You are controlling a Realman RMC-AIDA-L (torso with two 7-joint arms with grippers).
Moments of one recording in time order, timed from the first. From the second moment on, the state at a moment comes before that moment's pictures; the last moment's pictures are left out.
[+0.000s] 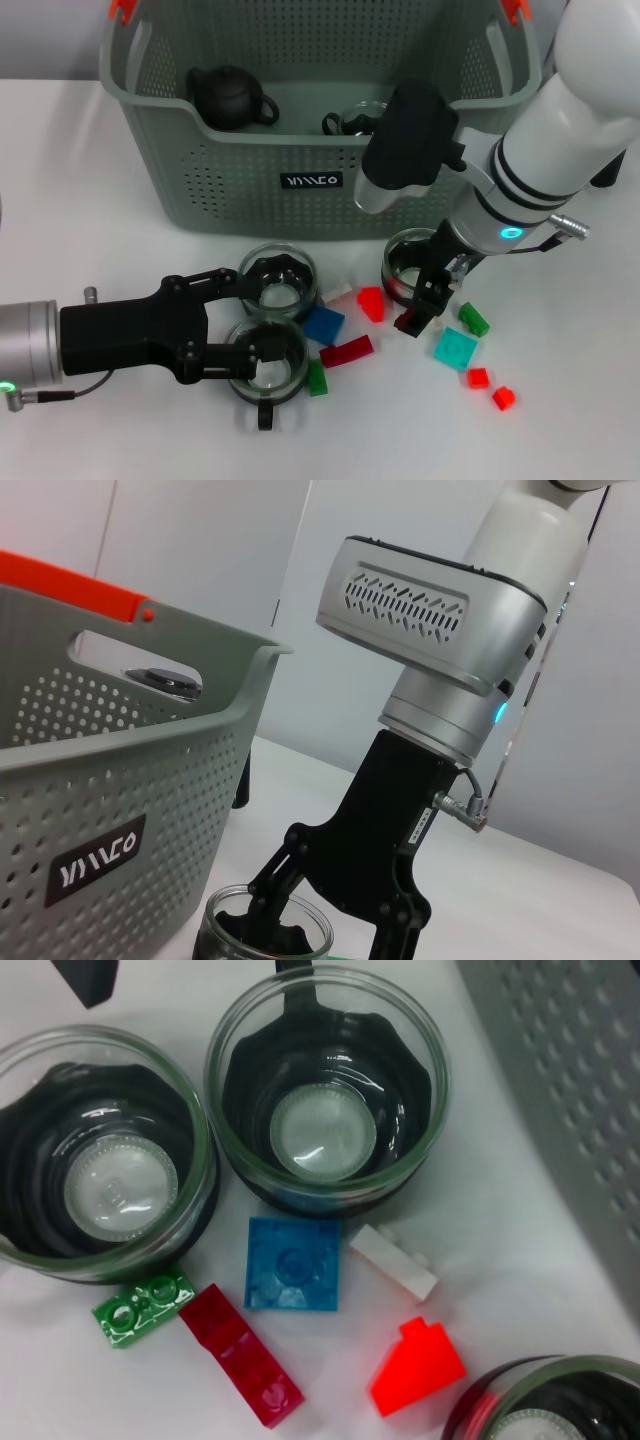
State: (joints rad) left arm -0.44 -2.10 0.56 0.55 2.09 1.72 -1.20; right arm 0.96 2.11 -1.68 -0.86 -2.55 -1.28 2.44
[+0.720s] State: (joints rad) left arm -0.44 -2.10 0.56 0.55 2.09 1.72 -1.19; right arm 0.96 2.11 -1.78 -0.86 -2.55 -1.21 2.51
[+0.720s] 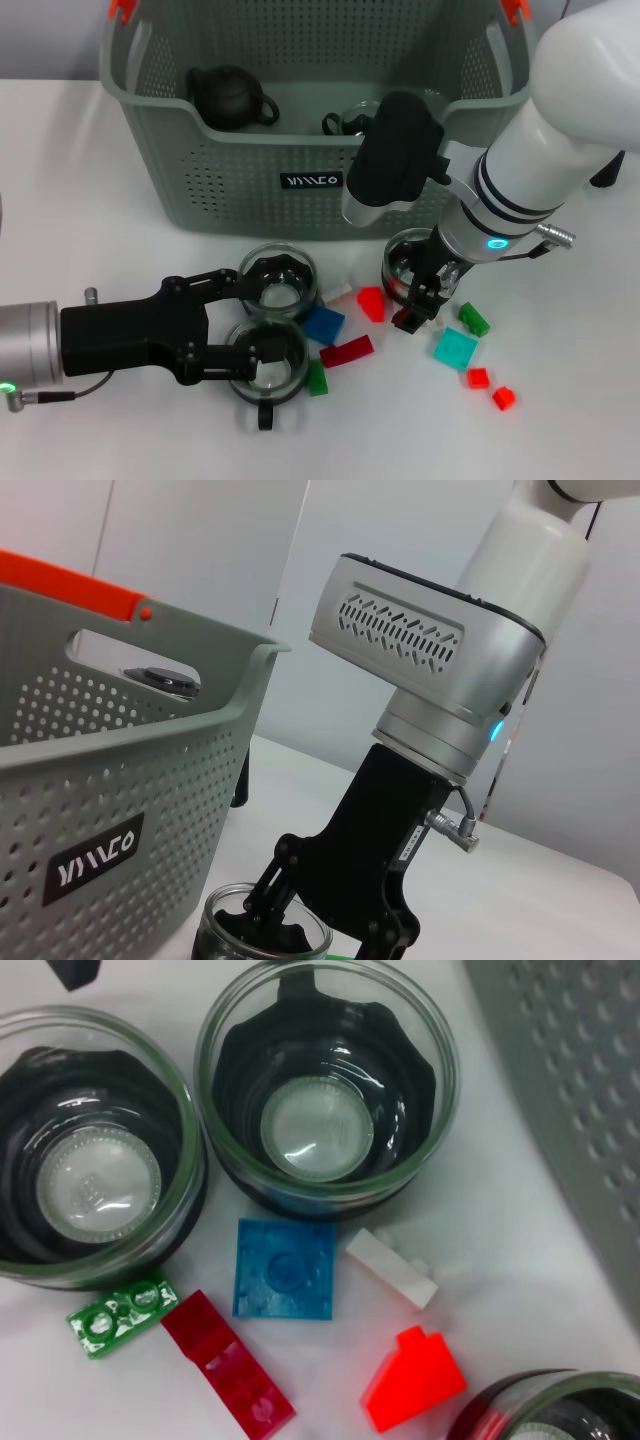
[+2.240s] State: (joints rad) left arm -0.44 -2.10 0.56 0.55 2.09 1.72 -1.19; right arm 0.96 2.11 -1.78 -0.85 -2.55 -1.22 2.51
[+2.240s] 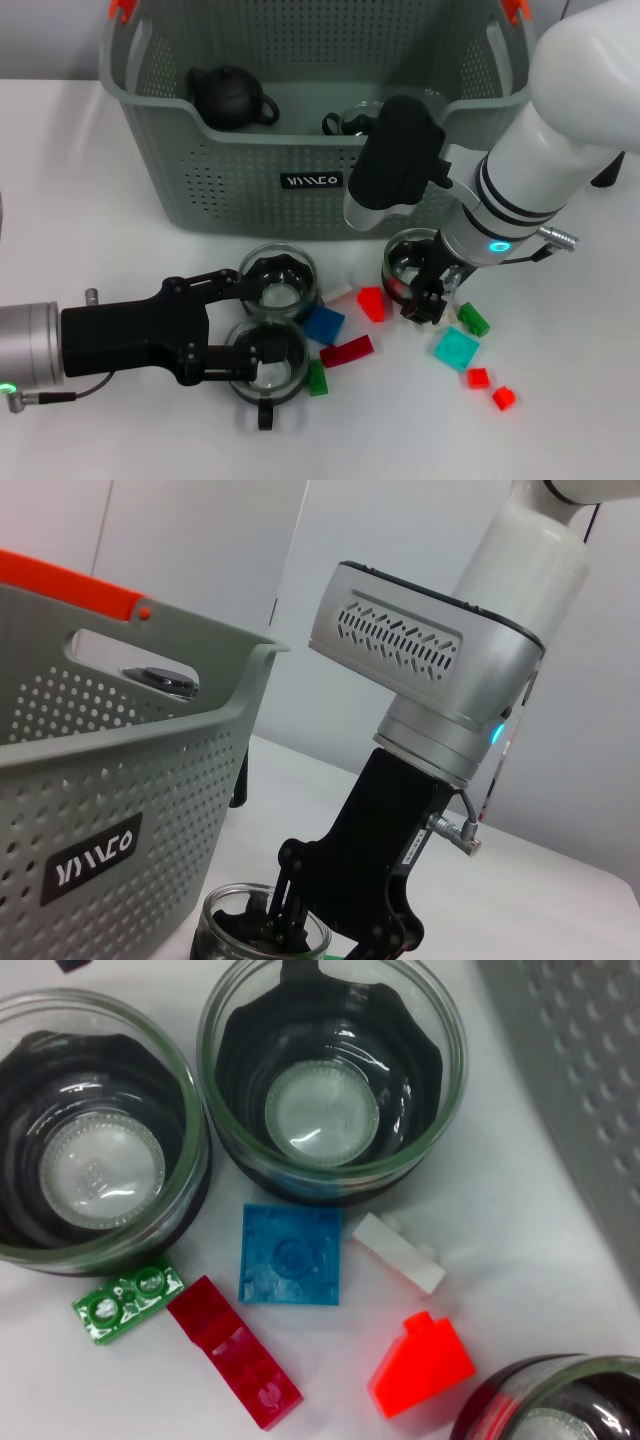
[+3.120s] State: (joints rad) left arm -0.43 -2.10 0.56 0.54 2.09 1.72 -1.19; right arm 0.96 2.11 -1.78 -0.85 -2.53 -1.27 2.50
